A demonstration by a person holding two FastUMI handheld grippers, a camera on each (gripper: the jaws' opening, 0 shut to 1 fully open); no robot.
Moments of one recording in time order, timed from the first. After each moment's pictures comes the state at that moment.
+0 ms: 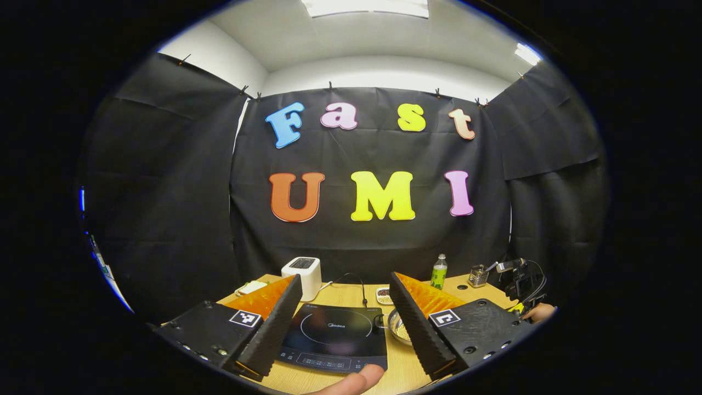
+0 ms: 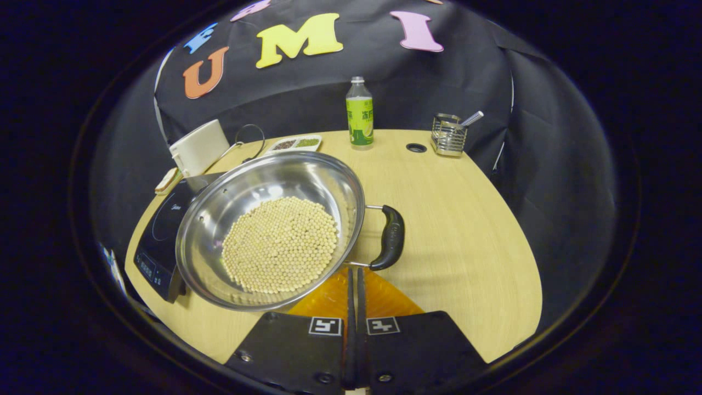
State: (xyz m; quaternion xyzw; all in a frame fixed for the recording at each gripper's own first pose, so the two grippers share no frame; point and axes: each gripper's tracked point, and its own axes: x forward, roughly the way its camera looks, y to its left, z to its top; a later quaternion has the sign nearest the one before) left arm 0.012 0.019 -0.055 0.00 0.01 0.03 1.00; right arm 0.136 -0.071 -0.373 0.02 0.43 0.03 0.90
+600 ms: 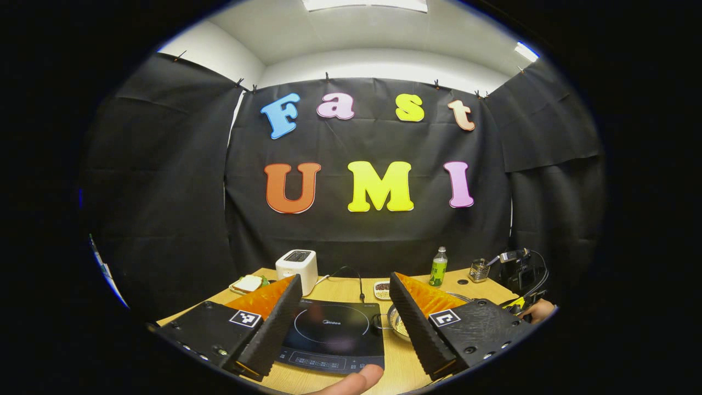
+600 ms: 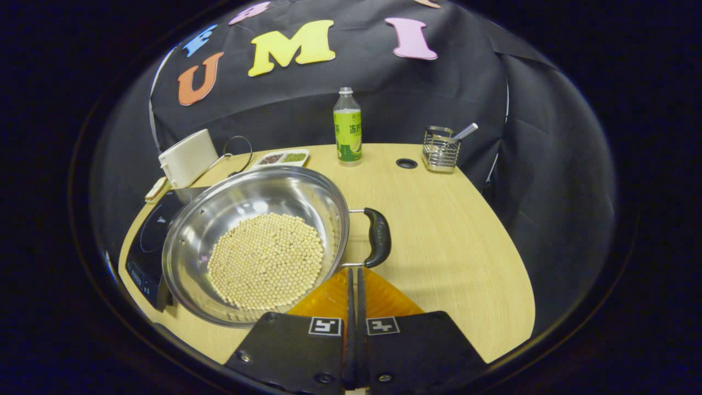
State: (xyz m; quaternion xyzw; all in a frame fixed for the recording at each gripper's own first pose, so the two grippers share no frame) left arm 0.034 0.010 -0.075 -0.01 0.03 0.03 1.00; right arm 0.171 -0.088 -0.373 0.01 0.39 0.02 0.92
